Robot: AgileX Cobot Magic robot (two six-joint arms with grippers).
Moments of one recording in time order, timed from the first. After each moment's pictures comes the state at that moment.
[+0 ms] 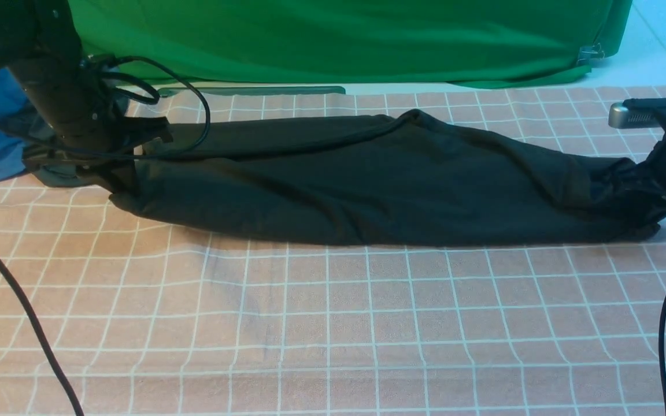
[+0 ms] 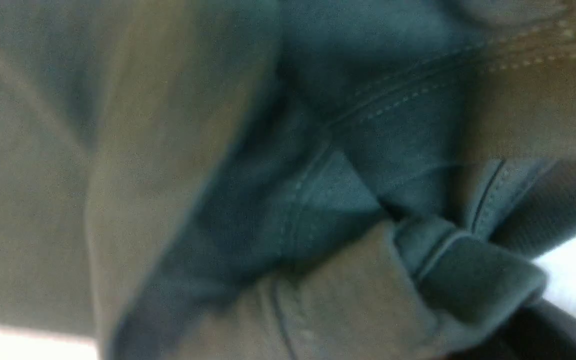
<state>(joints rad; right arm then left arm) -0.15 2.10 -1.56 0.11 1.02 -0.26 0.03 1.97 -1.63 -0.03 1.11 -0.20</state>
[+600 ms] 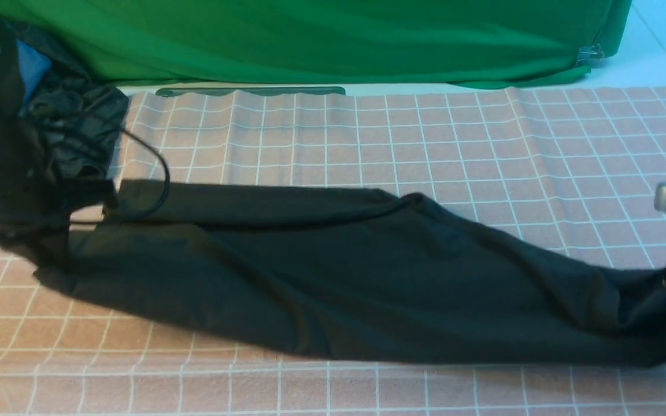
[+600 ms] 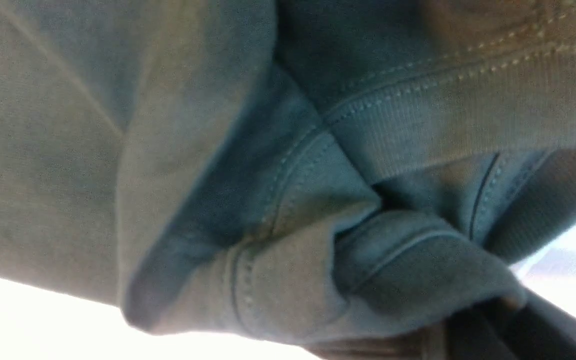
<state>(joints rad) -0.15 1.62 -0.96 0.13 1.11 -0.18 0.07 1.69 -1.25 0.10 1.21 -0.30</state>
